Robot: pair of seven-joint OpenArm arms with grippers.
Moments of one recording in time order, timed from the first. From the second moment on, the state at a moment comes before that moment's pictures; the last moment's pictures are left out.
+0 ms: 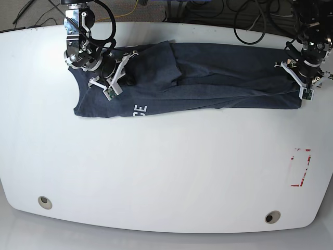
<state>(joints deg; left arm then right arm) 20.9 -14.9 -30.2 105.4 -3.6 -26.5 41.9 -15.2 12.3 3.4 92.6 18.9 34.5 -40.8</state>
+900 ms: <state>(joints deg) 17.0 -14.7 -45.3 105.1 -4.5 -26.7 44.6 -13.3 11.0 3.5 90.2 18.9 34.5 -39.9</state>
